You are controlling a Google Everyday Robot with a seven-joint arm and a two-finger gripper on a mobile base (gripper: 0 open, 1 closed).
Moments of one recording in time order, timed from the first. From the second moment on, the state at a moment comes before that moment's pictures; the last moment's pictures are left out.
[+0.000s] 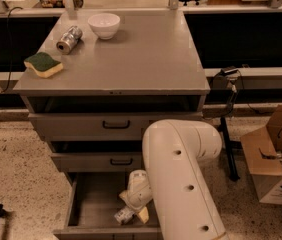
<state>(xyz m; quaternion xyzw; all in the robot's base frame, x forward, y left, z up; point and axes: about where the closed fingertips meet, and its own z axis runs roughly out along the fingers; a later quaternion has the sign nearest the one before) 0.523 0.042 0.197 -0.92 0.38 -0.02 0.09</state>
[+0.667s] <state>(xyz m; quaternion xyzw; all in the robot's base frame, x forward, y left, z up) 0.550 0.056 0.165 -0.92 0.37 -0.02 0.10</state>
